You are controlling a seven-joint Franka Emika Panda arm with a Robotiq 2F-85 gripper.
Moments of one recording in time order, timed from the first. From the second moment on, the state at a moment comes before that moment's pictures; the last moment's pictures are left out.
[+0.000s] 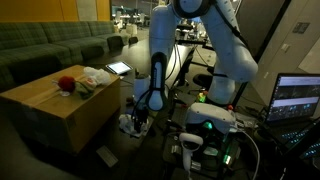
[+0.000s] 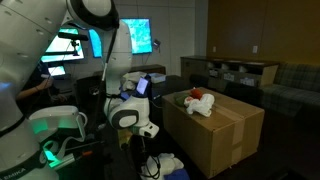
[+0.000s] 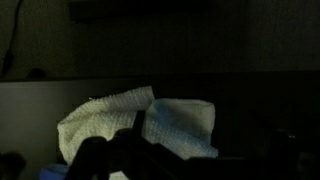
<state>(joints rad) 0.23 0.68 0.05 -2.53 0.06 3.15 0.23</state>
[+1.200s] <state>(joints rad) 0.19 0.77 0.07 -2.51 0.06 3.26 0.10</state>
